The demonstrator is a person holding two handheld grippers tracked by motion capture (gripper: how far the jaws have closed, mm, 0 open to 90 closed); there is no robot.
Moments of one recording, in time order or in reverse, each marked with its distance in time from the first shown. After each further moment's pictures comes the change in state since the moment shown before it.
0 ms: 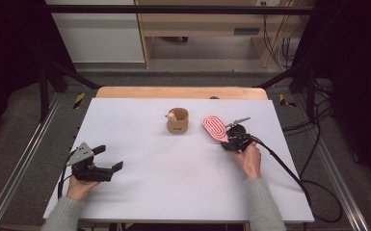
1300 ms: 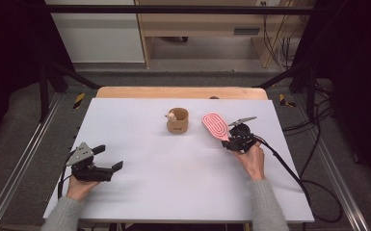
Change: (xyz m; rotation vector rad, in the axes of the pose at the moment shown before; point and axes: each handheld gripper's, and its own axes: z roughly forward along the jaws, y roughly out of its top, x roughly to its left) left arm -0.001 0.001 -0.001 -0.005 0.004 -0.001; right arm 0.004 0.000 -0.027 -0.062 0.047 0.026
